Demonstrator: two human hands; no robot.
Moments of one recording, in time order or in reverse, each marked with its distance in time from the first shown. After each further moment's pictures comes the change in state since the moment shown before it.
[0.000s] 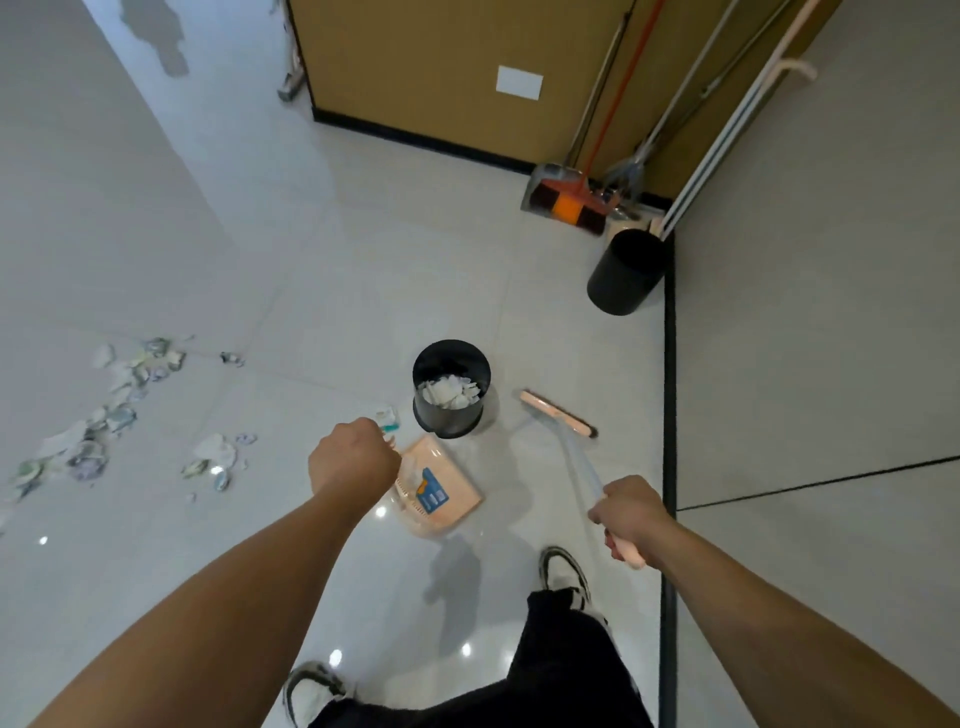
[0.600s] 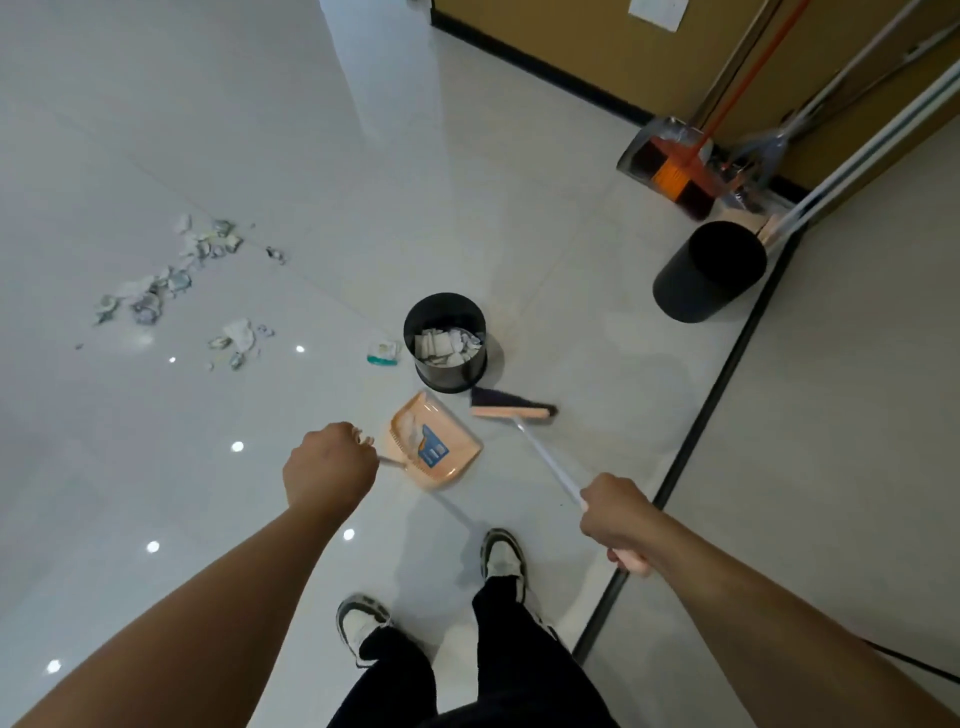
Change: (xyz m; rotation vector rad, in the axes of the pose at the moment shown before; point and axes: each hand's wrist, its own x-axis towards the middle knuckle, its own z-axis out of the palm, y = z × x) left_hand -0.067 0.183 0.083 -0.128 0.073 -0.433; right_hand 0.163 -0.022 -0.185 -0.756 -0.361 -0.161
